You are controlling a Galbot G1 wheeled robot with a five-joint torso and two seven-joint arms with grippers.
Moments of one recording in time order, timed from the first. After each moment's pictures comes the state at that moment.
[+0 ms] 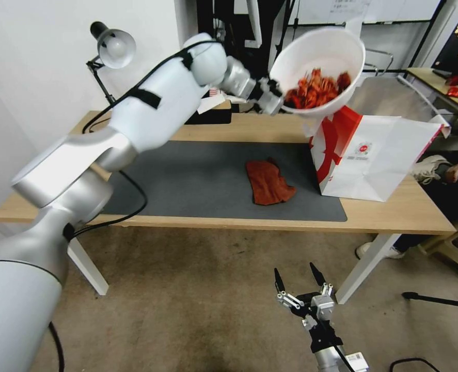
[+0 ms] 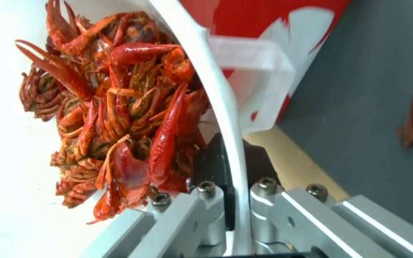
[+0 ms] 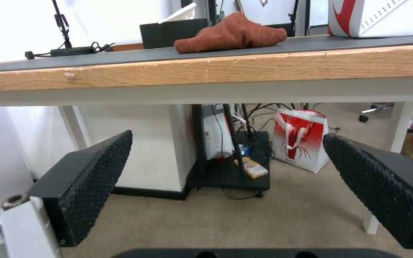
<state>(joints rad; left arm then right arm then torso) -0.38 -1.43 0.48 -0.83 0.25 -0.54 0.91 -1.71 1.14 0.22 1.86 0.23 0.53 0.18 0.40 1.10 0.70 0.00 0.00</state>
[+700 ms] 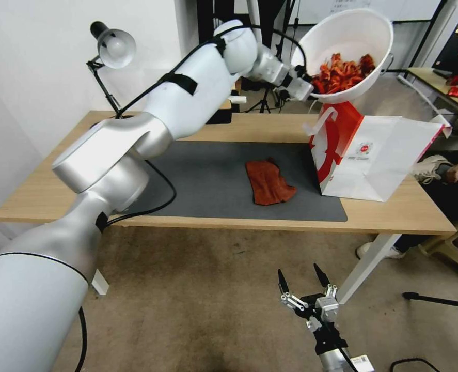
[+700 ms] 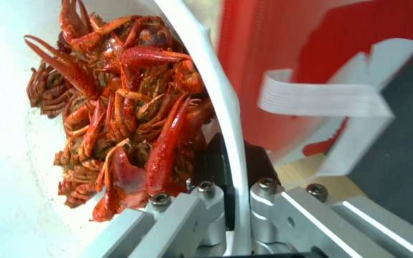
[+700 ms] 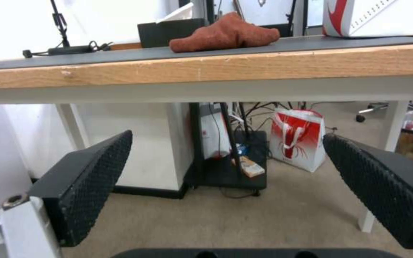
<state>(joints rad) -0.45 -1.61 0.47 -0.69 0.27 -0.50 0.87 -1.74 1.13 0.24 1.86 0.24 0.55 0.18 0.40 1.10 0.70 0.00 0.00</state>
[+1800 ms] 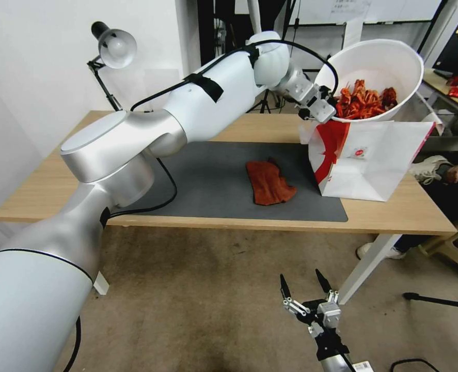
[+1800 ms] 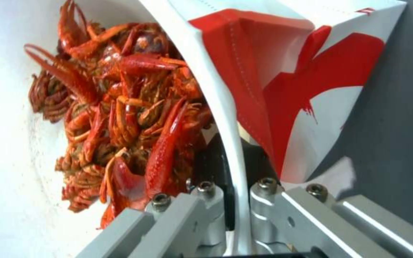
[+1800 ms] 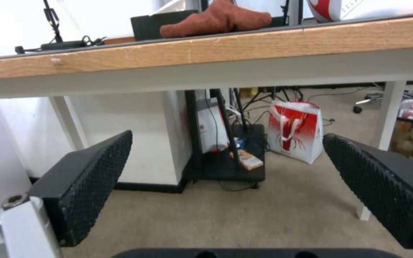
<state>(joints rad) -0.47 -1.61 0.71 -0.78 0.19 -0.45 0.87 -1.74 1.14 0.25 1.82 0.27 0.57 0.17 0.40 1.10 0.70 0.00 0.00</state>
